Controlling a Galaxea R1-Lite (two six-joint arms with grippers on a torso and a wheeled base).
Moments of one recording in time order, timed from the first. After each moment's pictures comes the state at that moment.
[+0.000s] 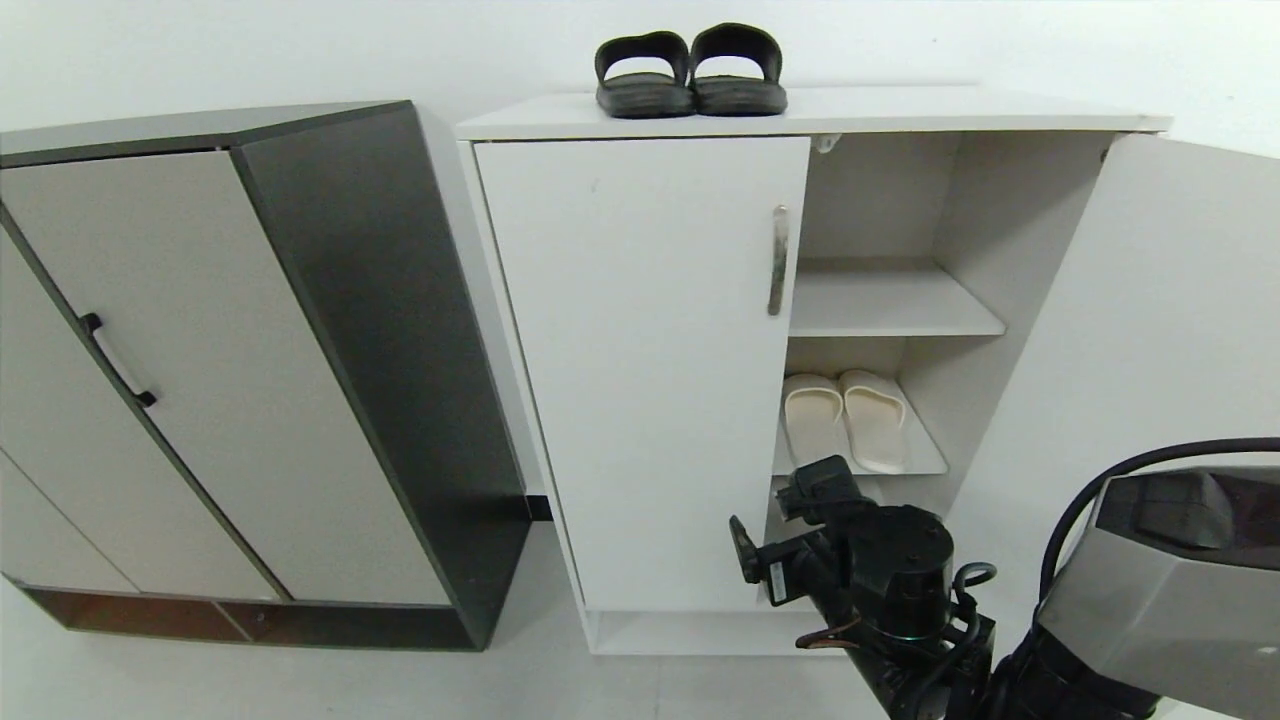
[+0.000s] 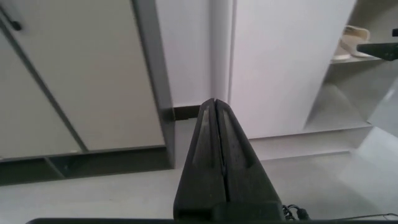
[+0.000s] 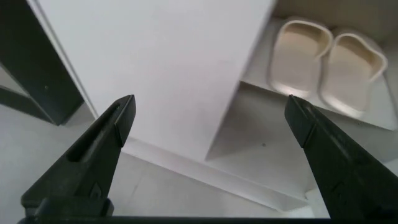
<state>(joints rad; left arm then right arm) 0.00 0.00 0.00 0.00 -0.05 0.05 0.81 2.15 -0.62 -1.38 -0.52 -0.04</state>
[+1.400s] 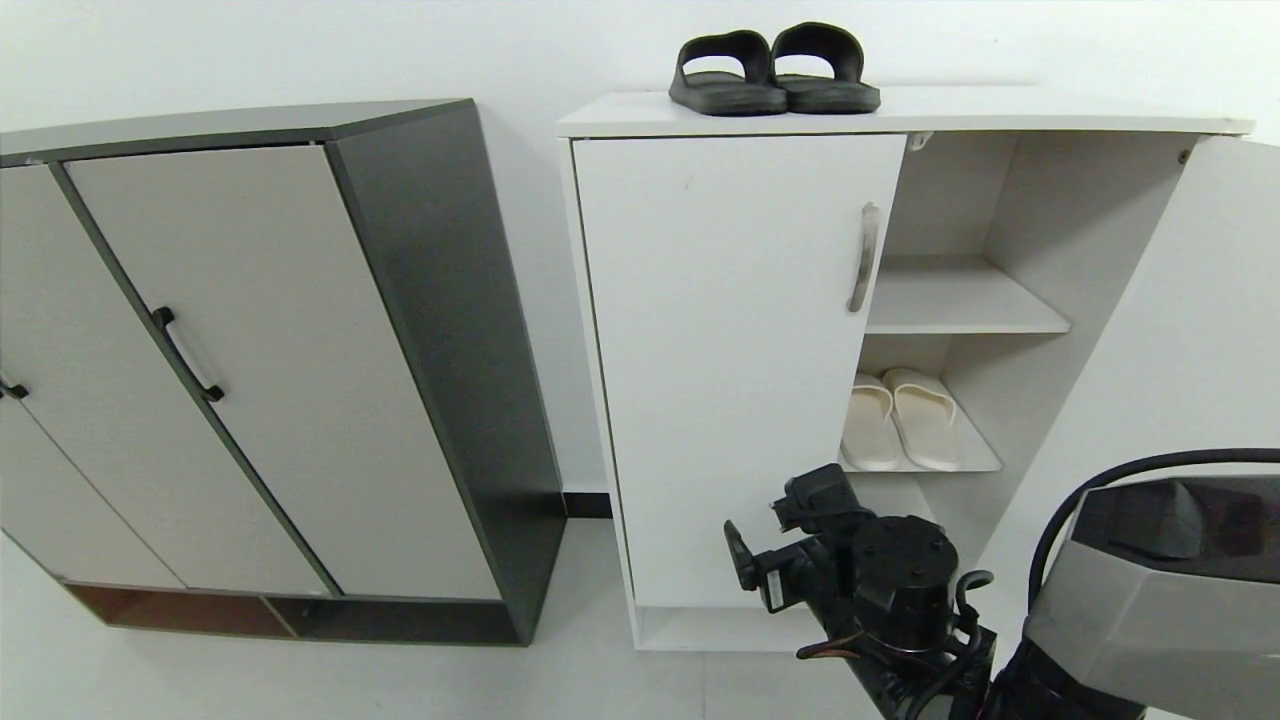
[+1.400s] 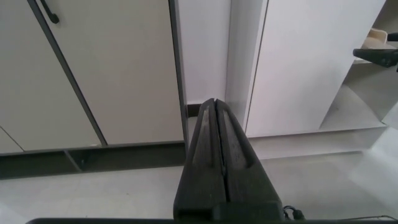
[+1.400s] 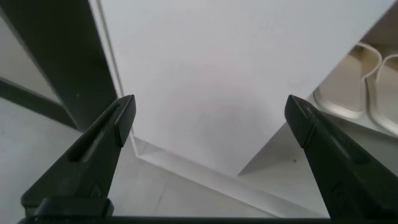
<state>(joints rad) 0.00 0.00 0.00 0.00 -0.05 0.03 0.81 2.17 -0.60 -1.46 -0.50 -0.06</state>
